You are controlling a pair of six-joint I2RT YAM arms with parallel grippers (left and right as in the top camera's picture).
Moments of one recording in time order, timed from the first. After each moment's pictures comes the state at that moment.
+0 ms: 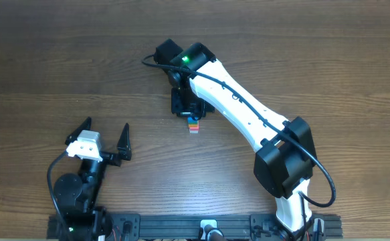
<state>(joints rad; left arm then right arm) 0.00 0.01 0.01 -0.06 0.18 -0.07 0.70 2.05 1.87 -1.40 -0.05 0.68</state>
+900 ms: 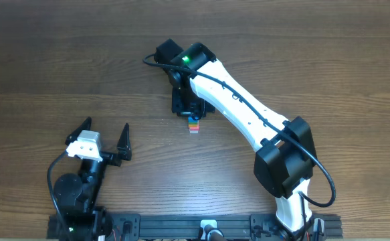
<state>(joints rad) 0.00 0.01 0.01 -0.06 0.18 -0.07 0.70 2.05 1.86 -1.40 -0.04 0.71</state>
